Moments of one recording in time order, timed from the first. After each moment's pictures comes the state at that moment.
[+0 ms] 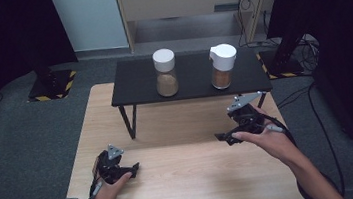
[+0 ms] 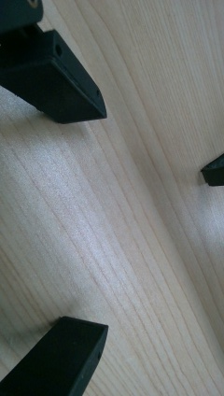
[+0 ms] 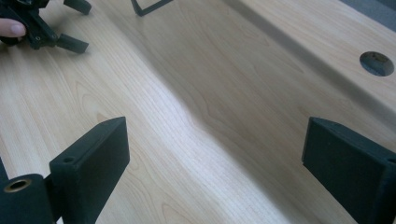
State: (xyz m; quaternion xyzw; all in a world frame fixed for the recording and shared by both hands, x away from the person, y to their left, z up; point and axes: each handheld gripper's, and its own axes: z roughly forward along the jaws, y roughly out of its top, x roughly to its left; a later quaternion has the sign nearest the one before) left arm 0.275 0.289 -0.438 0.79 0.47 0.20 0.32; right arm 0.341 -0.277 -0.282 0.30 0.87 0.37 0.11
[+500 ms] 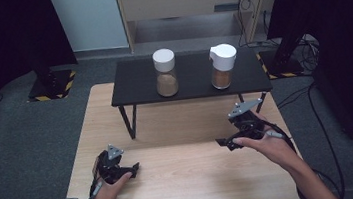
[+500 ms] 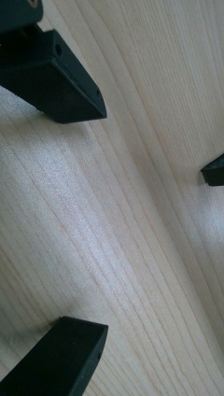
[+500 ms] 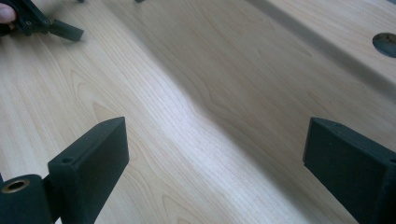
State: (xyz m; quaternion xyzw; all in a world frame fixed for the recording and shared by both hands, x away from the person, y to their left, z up) left arm 0.275 0.289 -0.438 0.79 0.47 0.20 0.32; right arm 0.338 -0.283 -0.305 0.31 0.87 0.37 0.10
